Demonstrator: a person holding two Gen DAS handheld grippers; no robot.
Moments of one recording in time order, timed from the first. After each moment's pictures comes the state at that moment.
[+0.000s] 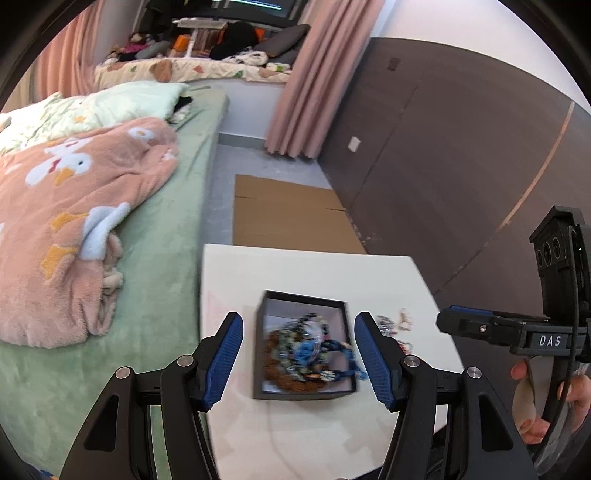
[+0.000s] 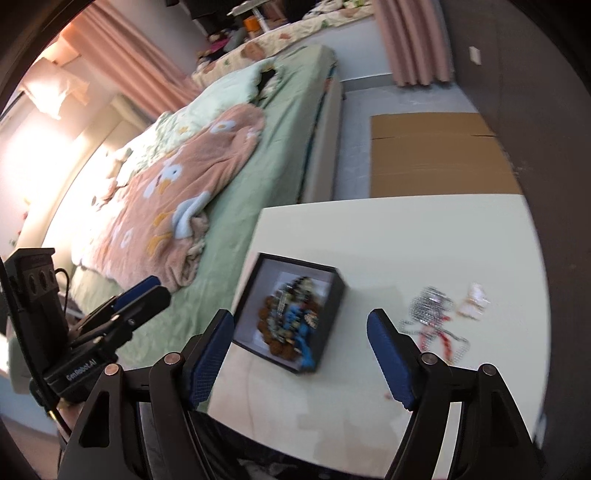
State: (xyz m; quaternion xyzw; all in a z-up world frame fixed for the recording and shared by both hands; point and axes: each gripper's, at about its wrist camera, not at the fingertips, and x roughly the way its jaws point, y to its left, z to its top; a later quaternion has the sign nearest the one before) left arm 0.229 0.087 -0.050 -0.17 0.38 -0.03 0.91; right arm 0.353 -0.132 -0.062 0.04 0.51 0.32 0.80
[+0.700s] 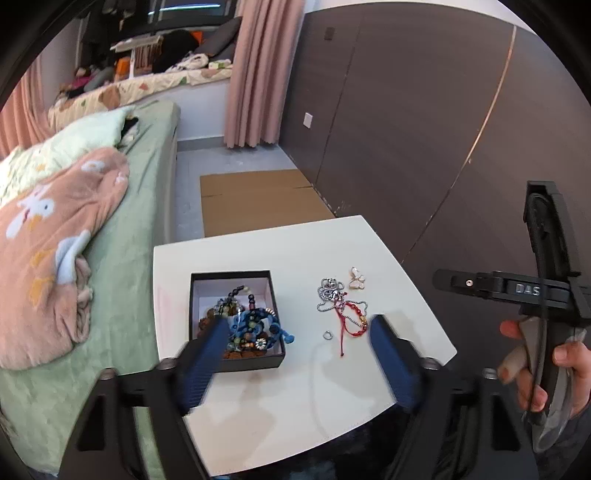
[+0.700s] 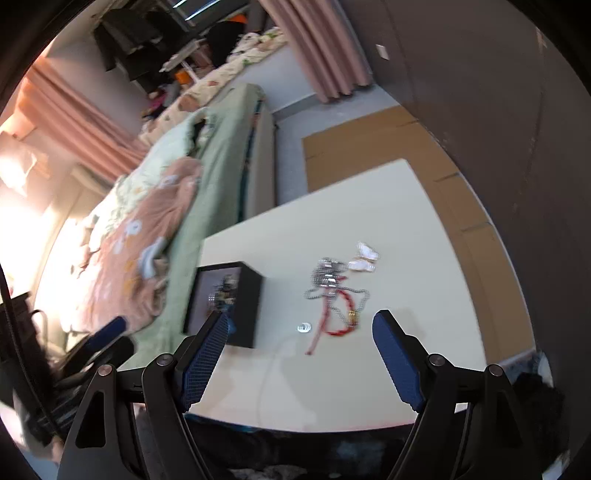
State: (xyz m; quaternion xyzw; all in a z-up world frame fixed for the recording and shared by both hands) left arm 0.211 -0.003 -0.028 -0.07 0.41 -0.08 0.91; right arm 0.334 -0.248 -0.075 0.12 0.50 0.21 0.83
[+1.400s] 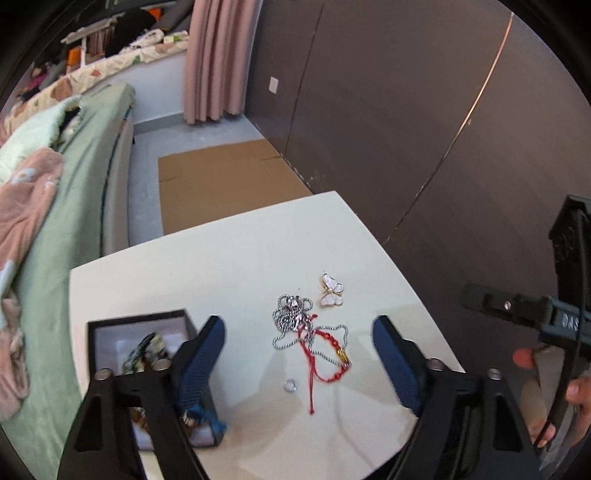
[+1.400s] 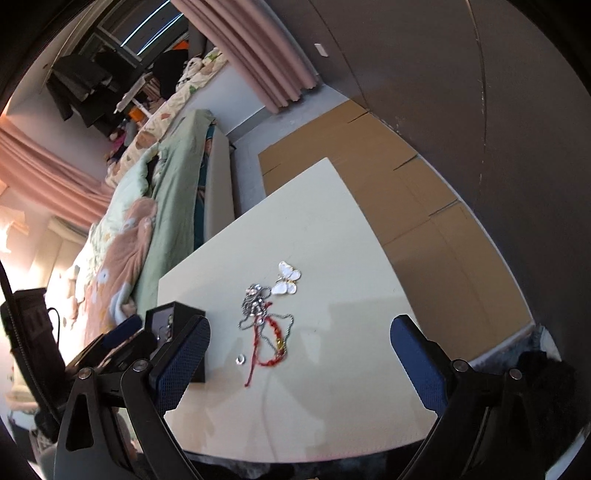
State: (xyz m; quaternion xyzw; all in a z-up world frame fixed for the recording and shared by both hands) left arm 0.327 -0.062 -0.091 -0.05 0.47 -0.14 0.87; right arm 0.369 -0.307 -0.122 0.20 0.50 0.15 0.83
